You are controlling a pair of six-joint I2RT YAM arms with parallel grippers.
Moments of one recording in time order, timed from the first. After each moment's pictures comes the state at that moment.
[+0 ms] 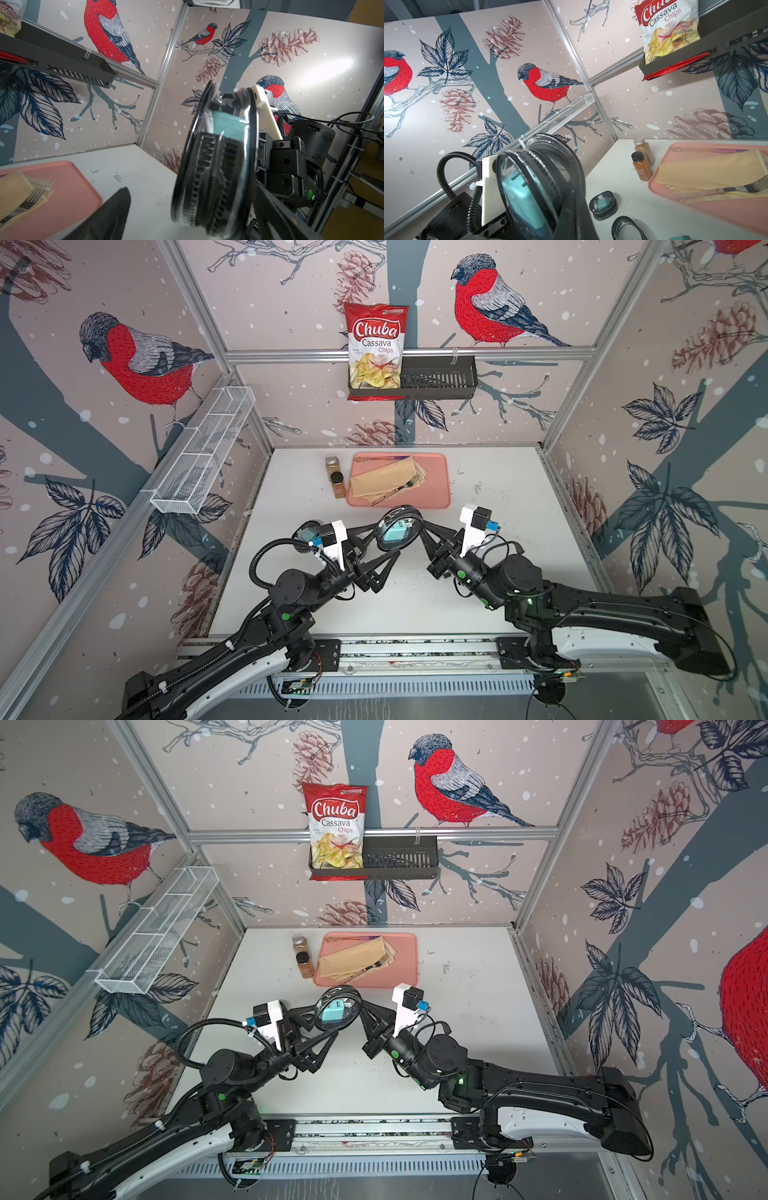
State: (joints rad) left arm -0.93 0.52 0.35 0.52 0.11 -0.41; right arm 1.39 0.99 0.70 0.56 0.48 0.40
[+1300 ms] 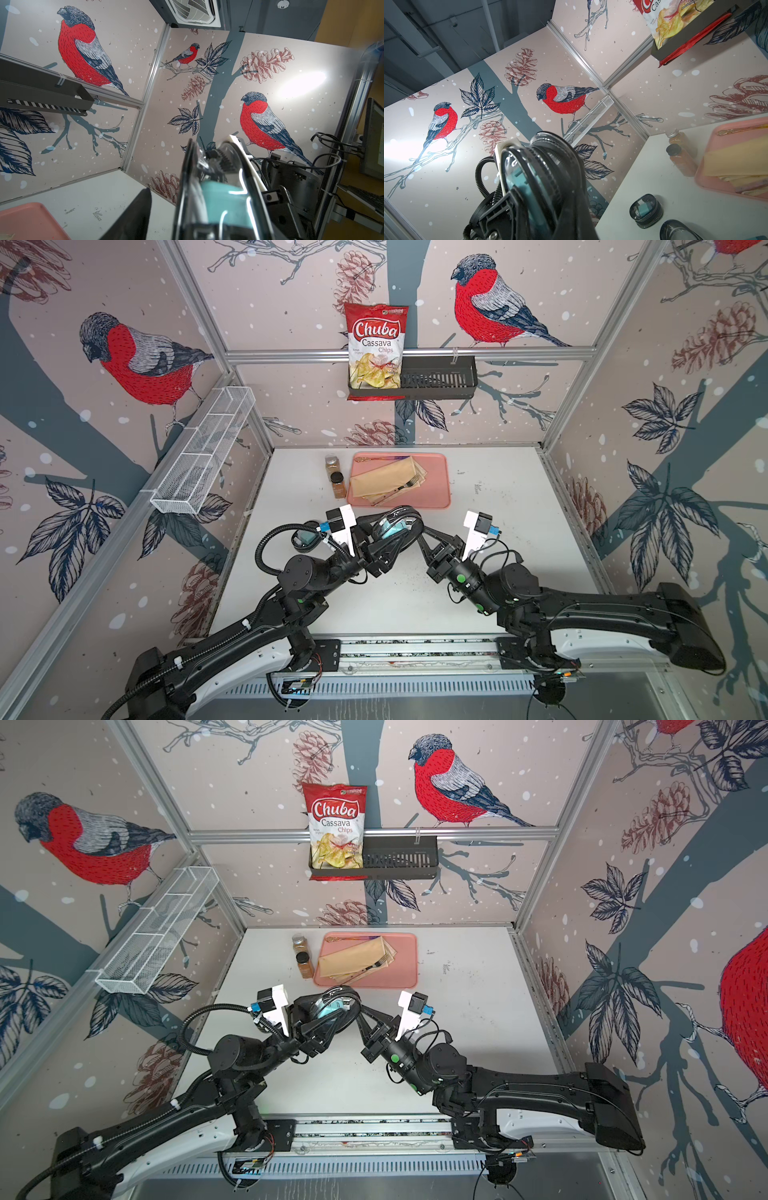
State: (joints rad) left arm -0.93 0.73 0.48 0.71 0.16 -0.41; right arm 1.41 1.04 0.61 0.81 0.47 0.58
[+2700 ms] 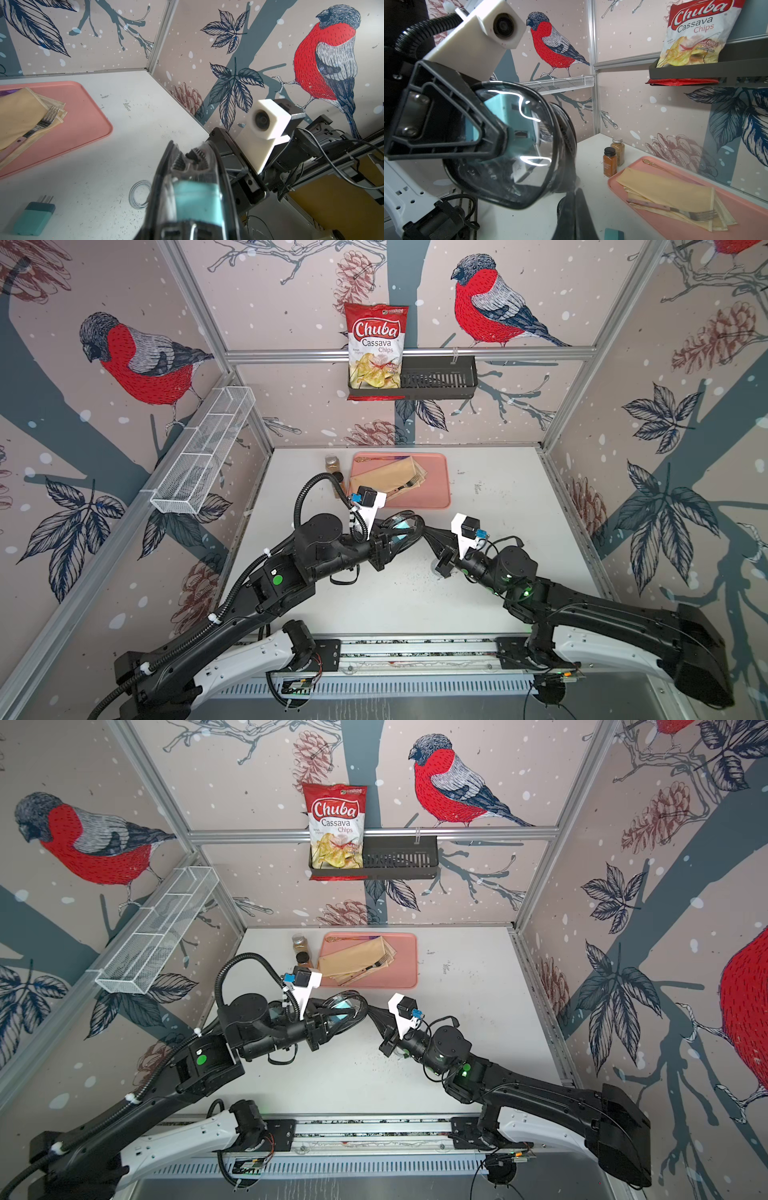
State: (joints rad) left arm -0.93 0.82 0.96 -0.33 0.20 -0.47; right arm 1.11 0.95 0.51 0.60 0.08 0.04
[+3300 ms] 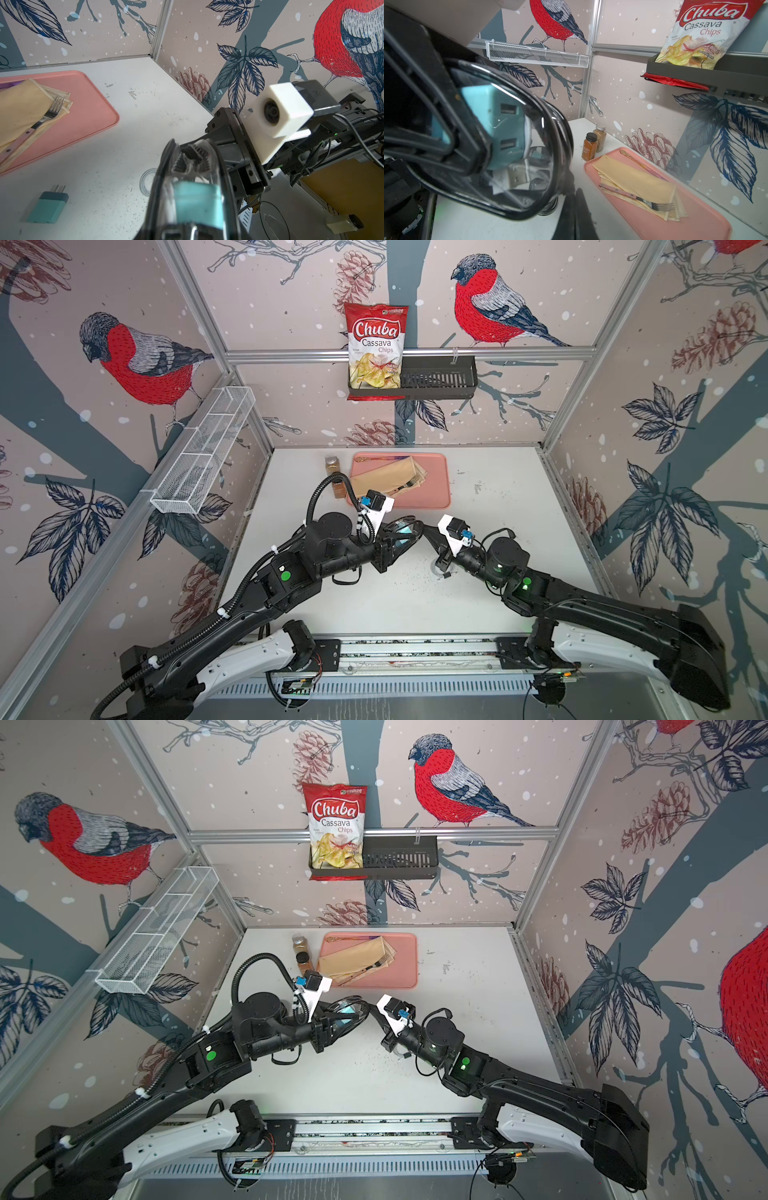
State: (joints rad) left arm -0.92 0.85 0.94 -0.37 0.21 -0.41; right arm 1.05 0.96 0.54 0.46 0.05 -0.17
